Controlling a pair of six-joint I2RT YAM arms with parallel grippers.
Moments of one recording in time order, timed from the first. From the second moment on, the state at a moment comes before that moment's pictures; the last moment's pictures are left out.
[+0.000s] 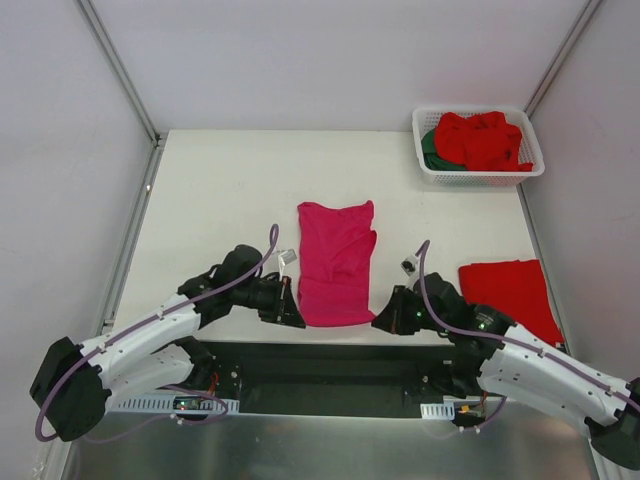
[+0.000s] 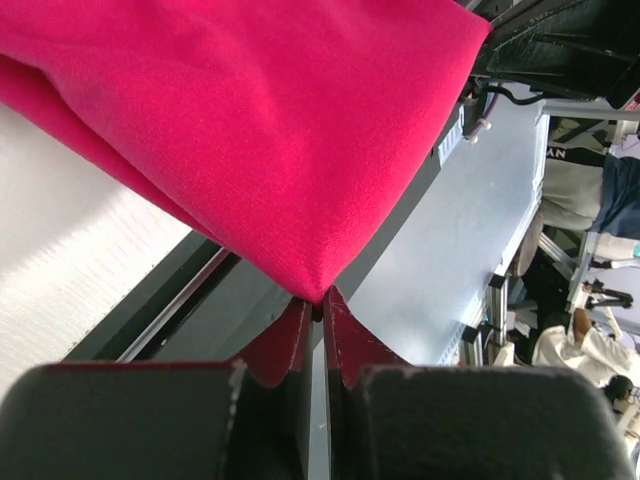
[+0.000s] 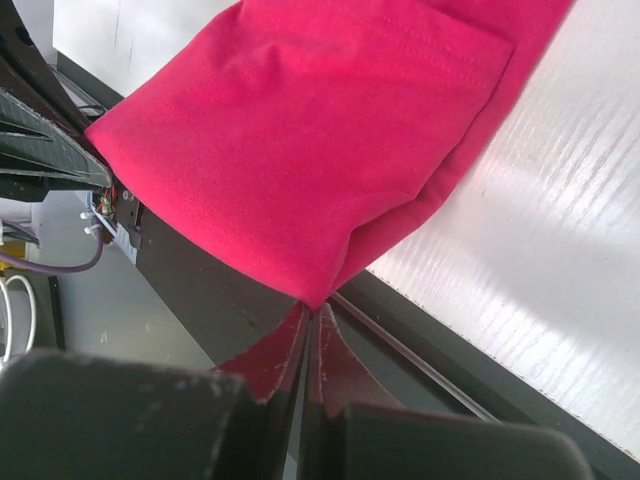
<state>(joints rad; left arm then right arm) -0.71 0.92 0.48 -0.32 0.65 -0.72 0.93 0.62 0.44 -0.53 -0.08 0.89</state>
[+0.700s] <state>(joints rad) -0.71 1.07 0.73 -0.43 0.55 -0.59 0.94 0.80 0.65 -0.57 0.08 0.70</state>
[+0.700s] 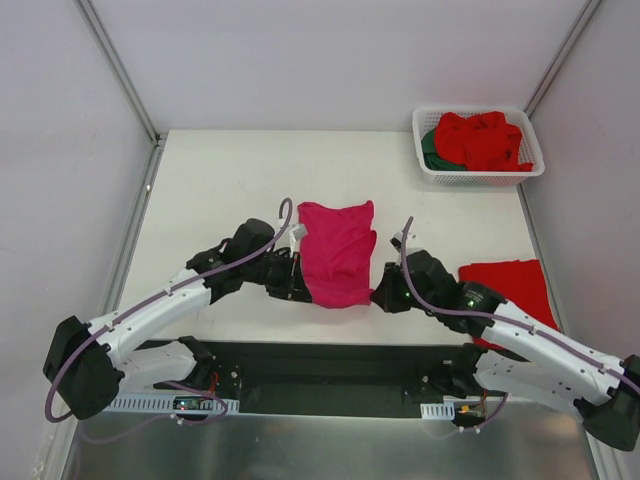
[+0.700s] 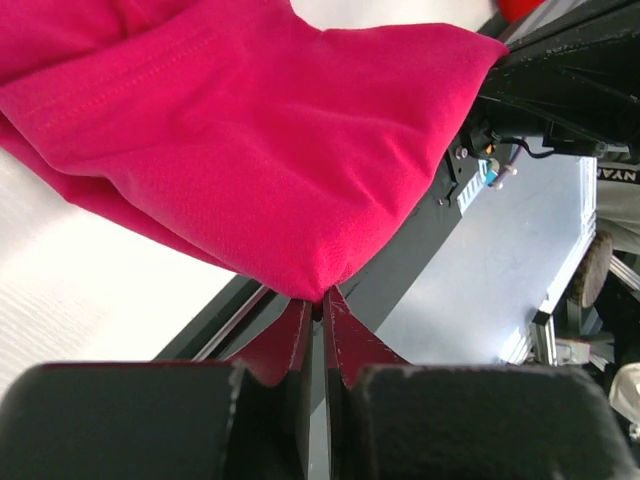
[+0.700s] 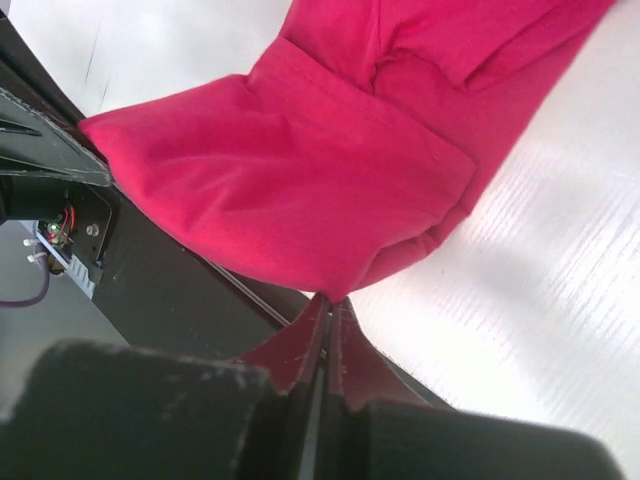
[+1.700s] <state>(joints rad) -0.50 1.36 1.09 -0.57 0.54 -0.44 0.55 1.18 0.90 -0.51 -0.22 0.47</state>
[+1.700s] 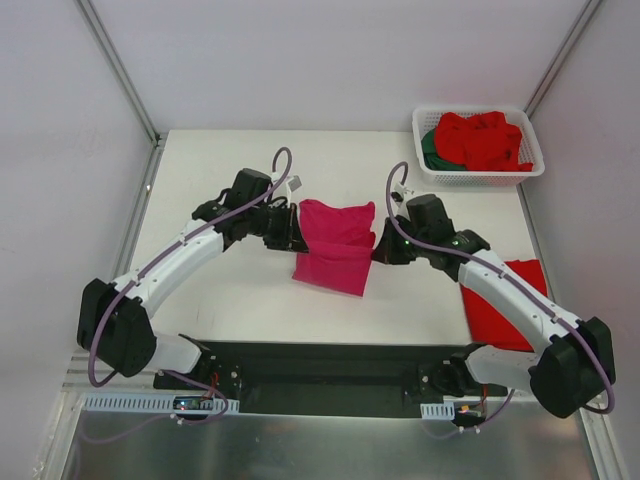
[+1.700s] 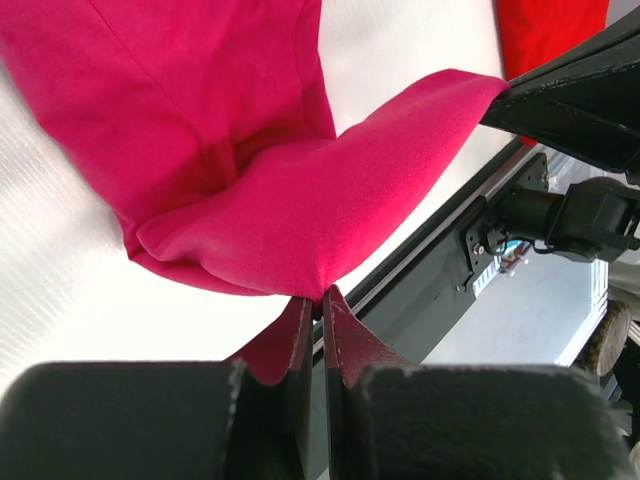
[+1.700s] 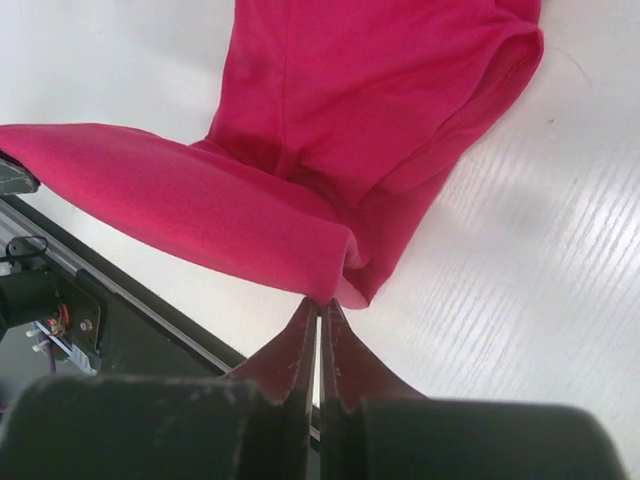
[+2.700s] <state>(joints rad) -0.41 1.58 1.35 -0.66 0.58 -0.38 0.41 1.46 1.11 -0.42 -0.33 0.45</state>
